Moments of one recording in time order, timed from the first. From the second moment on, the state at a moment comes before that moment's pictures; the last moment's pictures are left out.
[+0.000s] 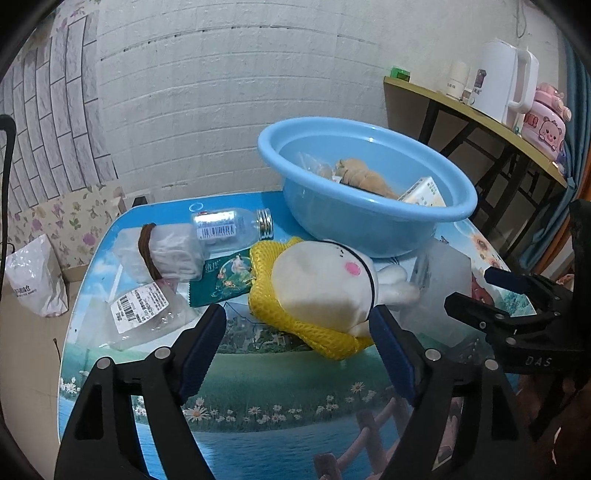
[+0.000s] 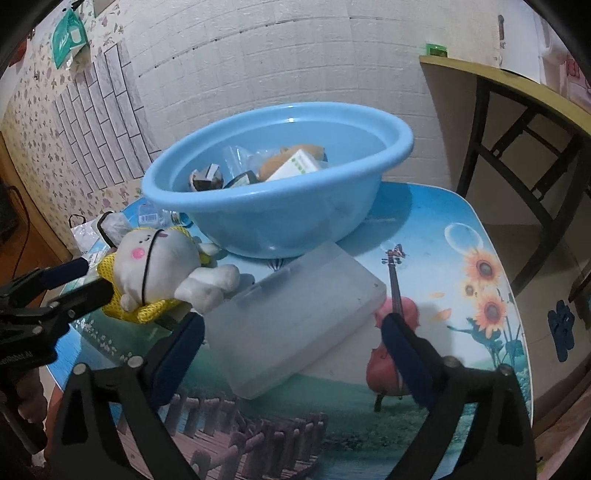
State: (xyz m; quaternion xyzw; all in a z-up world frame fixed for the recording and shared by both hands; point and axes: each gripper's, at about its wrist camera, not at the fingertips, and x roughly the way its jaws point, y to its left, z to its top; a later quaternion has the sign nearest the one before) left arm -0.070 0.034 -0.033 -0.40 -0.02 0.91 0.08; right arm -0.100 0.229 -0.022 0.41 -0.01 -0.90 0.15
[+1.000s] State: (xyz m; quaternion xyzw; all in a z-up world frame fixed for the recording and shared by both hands) left arm -0.086 0.043 -0.048 -0.41 -0.03 0.91 0.11; right arm -0.107 0.210 -0.041 0.43 -0.01 -0.89 0.12
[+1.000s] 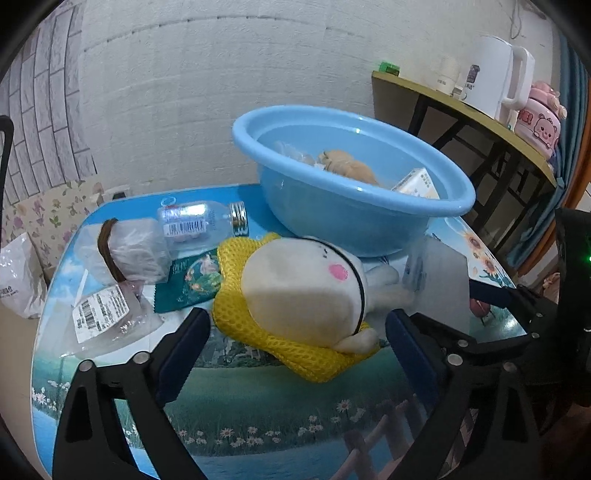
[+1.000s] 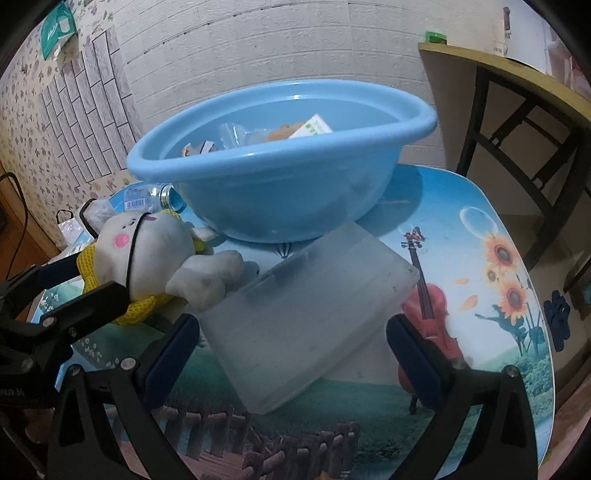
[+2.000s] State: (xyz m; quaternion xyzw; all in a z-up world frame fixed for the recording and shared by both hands) left arm -0.078 0.045 -0.051 -0.42 0.01 0.90 0.09; right arm -0.109 0.246 -0.033 0.43 -0.03 -0.90 0.09
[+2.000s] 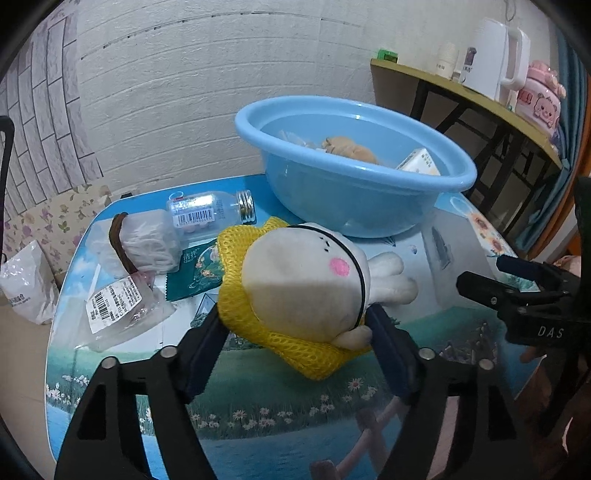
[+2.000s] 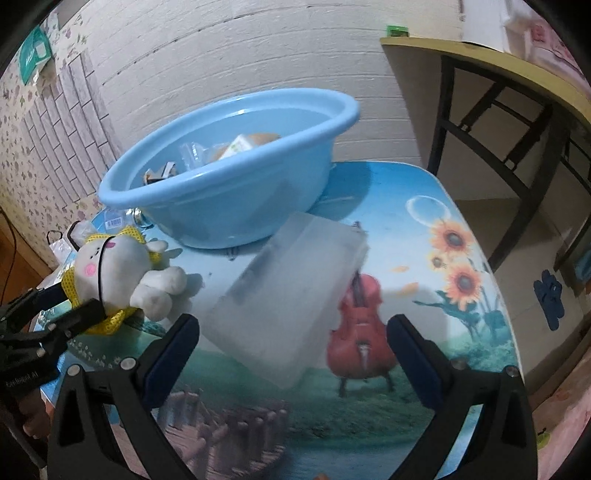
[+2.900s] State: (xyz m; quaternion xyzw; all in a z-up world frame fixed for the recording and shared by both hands) left arm -0.068 0.048 -0.060 -0.43 0.01 0.90 0.09; right arm -0.099 0.244 -0.039 0.44 -0.01 -0.89 0.14
